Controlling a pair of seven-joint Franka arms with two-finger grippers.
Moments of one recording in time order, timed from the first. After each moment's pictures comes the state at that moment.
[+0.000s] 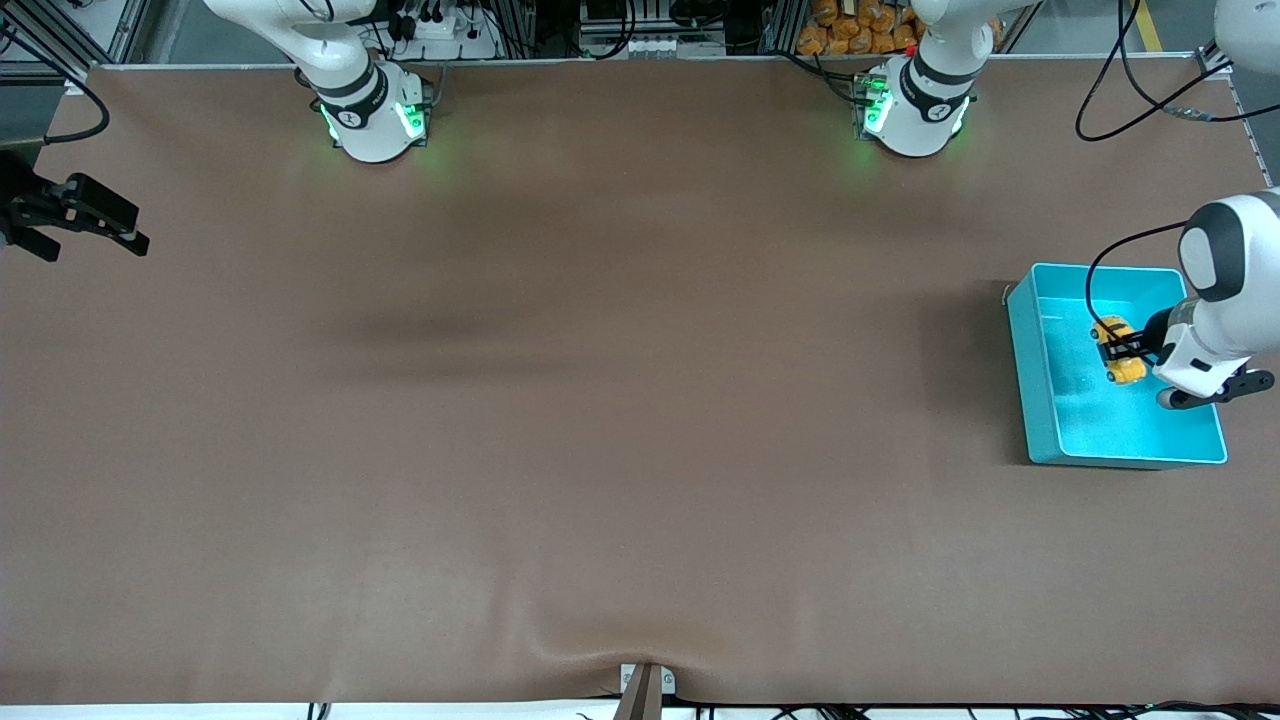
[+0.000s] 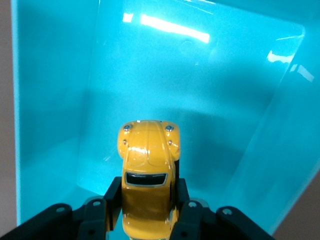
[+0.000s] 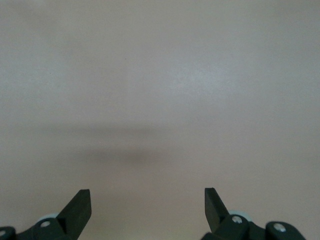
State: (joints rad) left arm 0.31 0.33 0.00 -2.02 0.22 2.18 -0.07; right arm 0.02 -0.10 -0.08 -1.66 0.02 1.58 -0.10
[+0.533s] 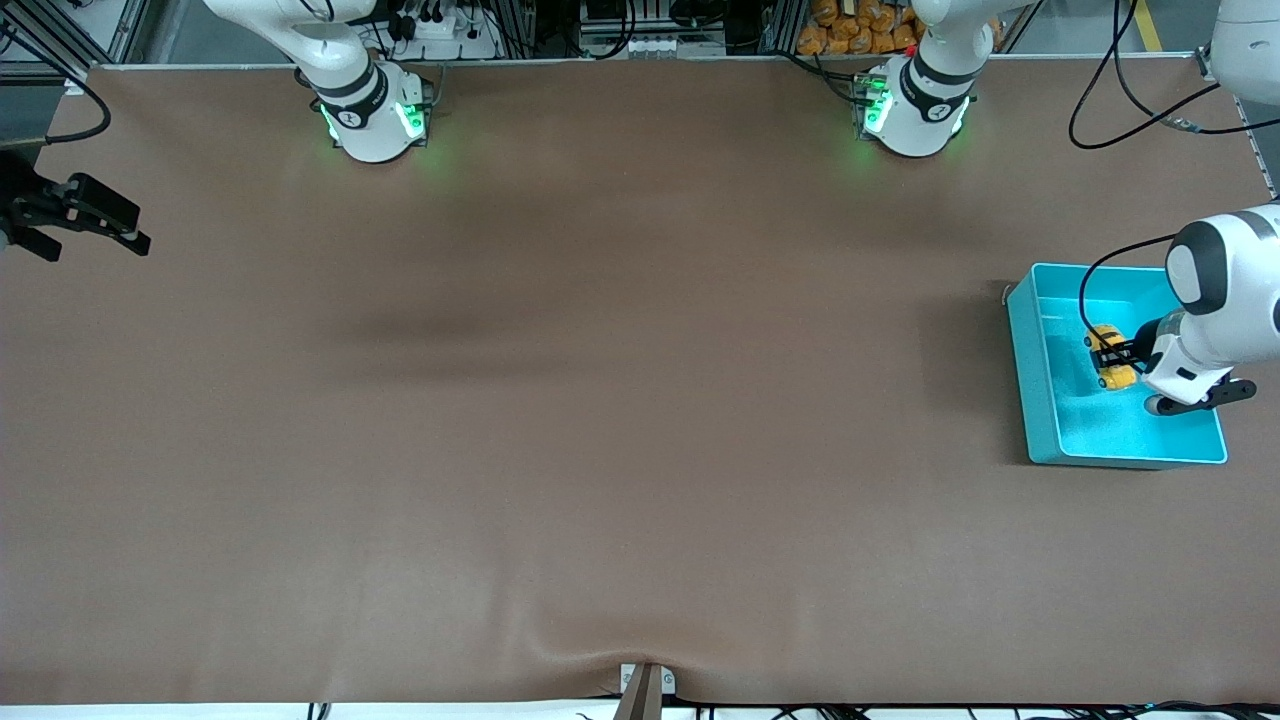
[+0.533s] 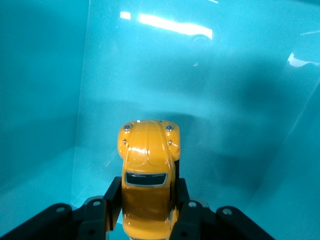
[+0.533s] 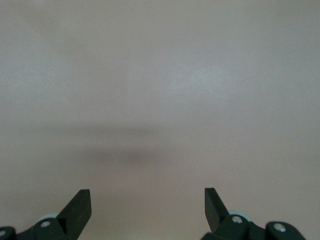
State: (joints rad) left arm 0.33 0.40 0.00 -2.02 0.25 2.25 -0.05; right arm 0.02 -0.10 -0.08 -1.66 0.02 1.58 -0.10
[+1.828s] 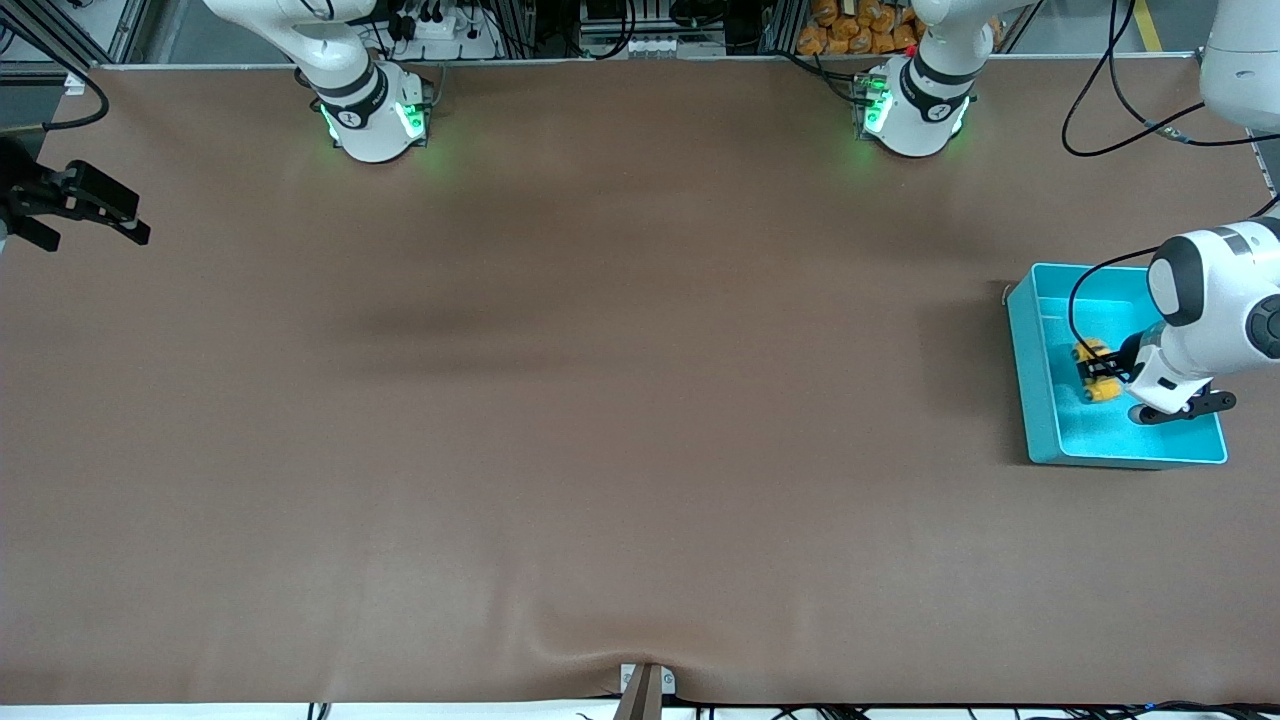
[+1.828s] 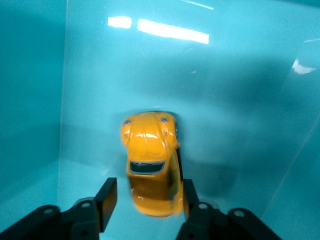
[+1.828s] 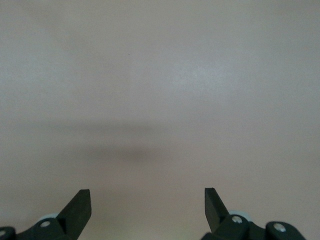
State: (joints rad) left arm 0.33 0.46 0.00 -2.01 0.26 2.32 -0.05; right arm 0.02 -0.10 -0.07 -1.63 0.02 1.54 -0.10
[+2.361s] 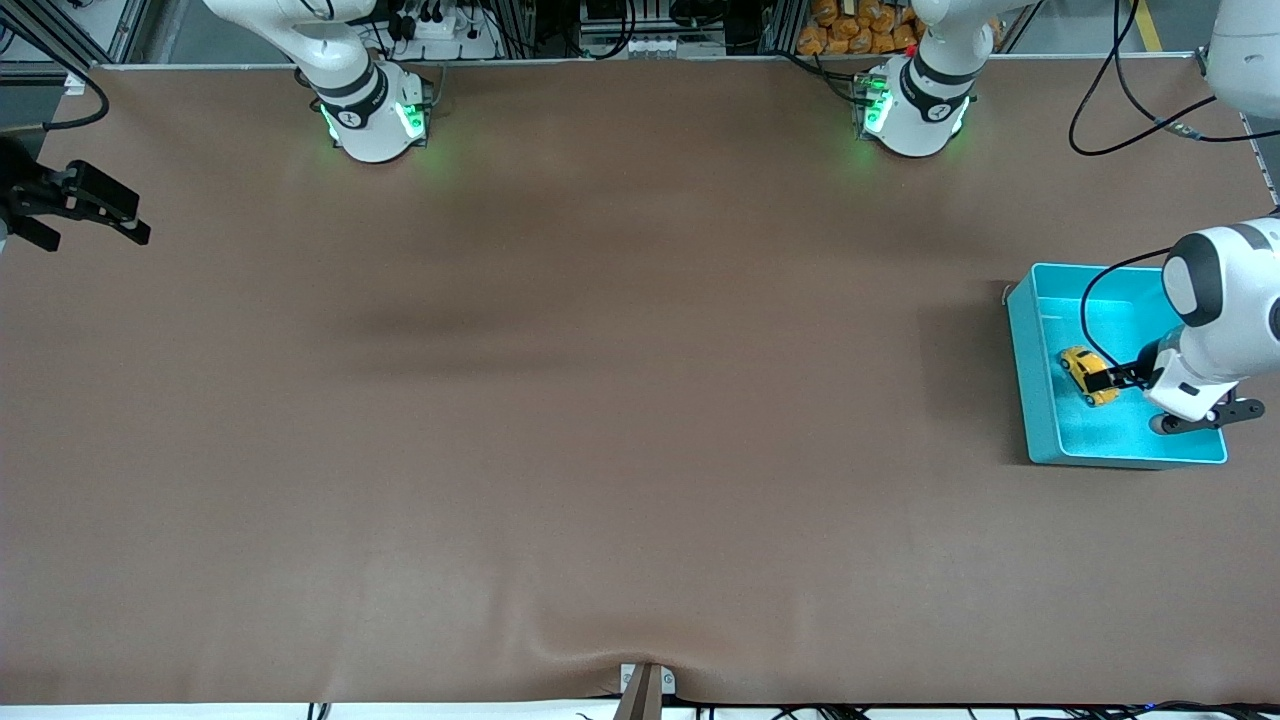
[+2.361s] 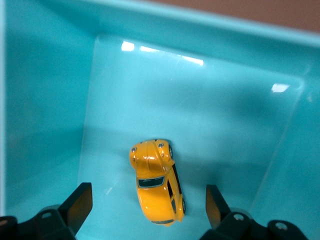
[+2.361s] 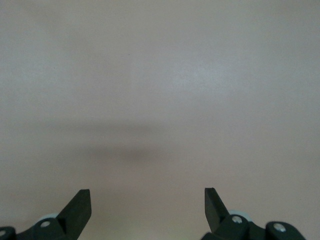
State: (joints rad) left arm 0.31 0.40 -0.01 -1.97 0.26 2.33 -0.05; right arm 0.02 -0.10 -0.07 -1.63 0.02 1.54 -0.10
